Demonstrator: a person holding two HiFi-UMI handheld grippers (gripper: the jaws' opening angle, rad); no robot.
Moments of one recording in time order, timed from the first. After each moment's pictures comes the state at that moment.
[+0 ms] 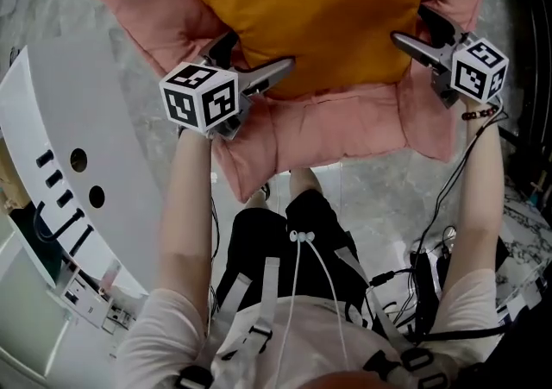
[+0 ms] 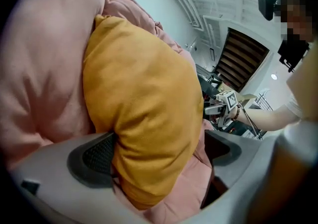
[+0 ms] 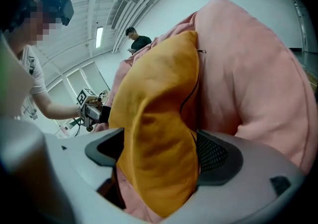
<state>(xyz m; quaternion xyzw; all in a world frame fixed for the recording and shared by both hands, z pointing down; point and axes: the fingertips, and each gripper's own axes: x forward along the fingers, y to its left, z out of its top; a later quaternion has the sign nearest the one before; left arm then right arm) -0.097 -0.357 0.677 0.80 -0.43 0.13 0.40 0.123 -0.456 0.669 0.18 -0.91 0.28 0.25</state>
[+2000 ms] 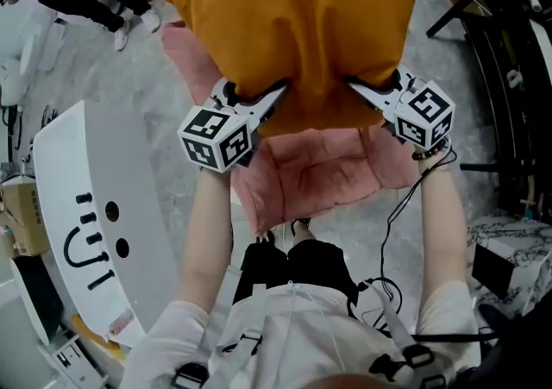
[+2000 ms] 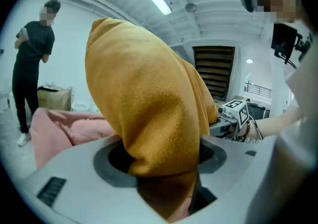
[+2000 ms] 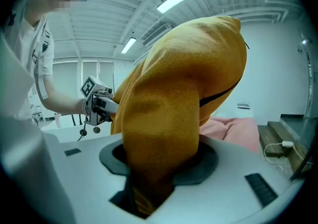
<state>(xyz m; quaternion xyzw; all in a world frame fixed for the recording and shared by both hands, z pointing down) -0.074 -0.377 0.376 0.87 -0.46 0.05 0.17 0.065 -0.399 0.385 0.20 -0.96 0.05 0.16</state>
